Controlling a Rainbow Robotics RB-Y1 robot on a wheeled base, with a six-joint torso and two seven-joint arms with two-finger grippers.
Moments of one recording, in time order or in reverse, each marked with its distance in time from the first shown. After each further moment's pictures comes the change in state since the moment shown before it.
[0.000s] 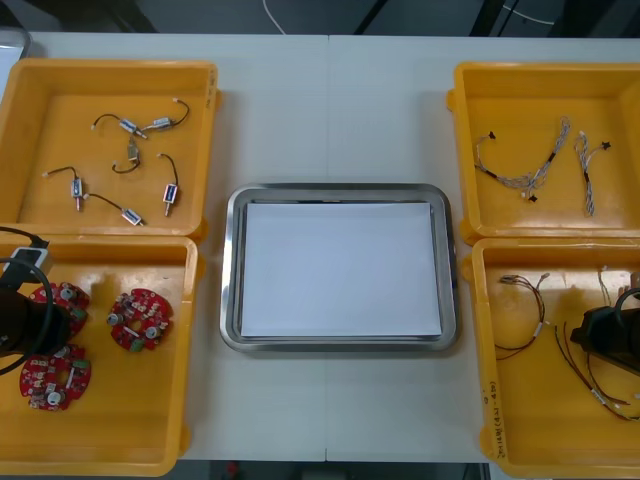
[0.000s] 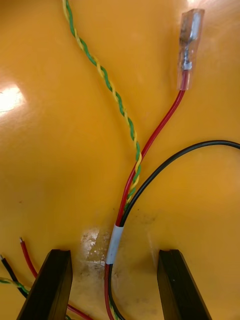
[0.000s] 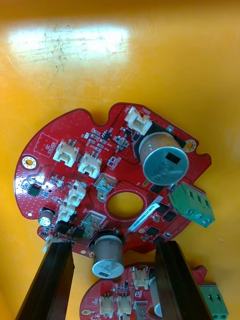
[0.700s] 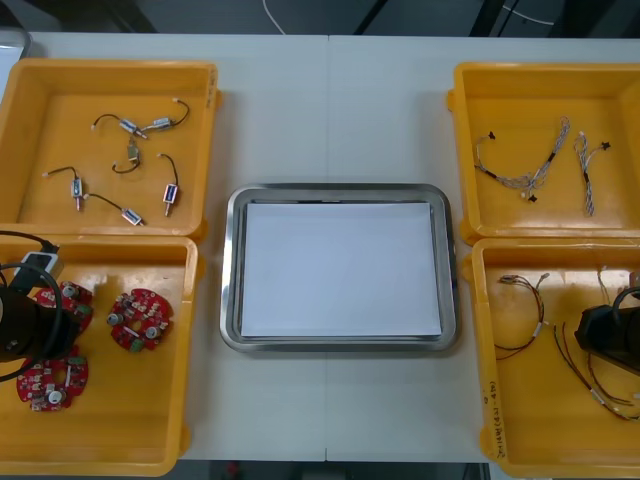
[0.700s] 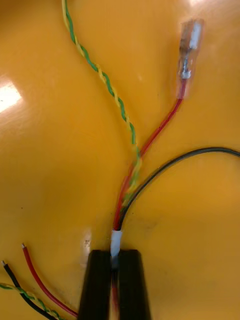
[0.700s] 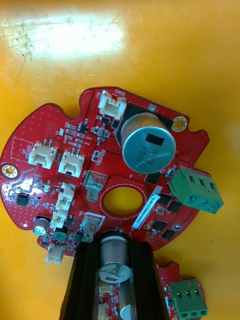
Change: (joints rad) right arm 0.000 0.000 0.008 0.008 0.005 -0.020 -0.014; left arm 0.000 0.000 -0.035 0.001 -0.013 -0.006 0.000
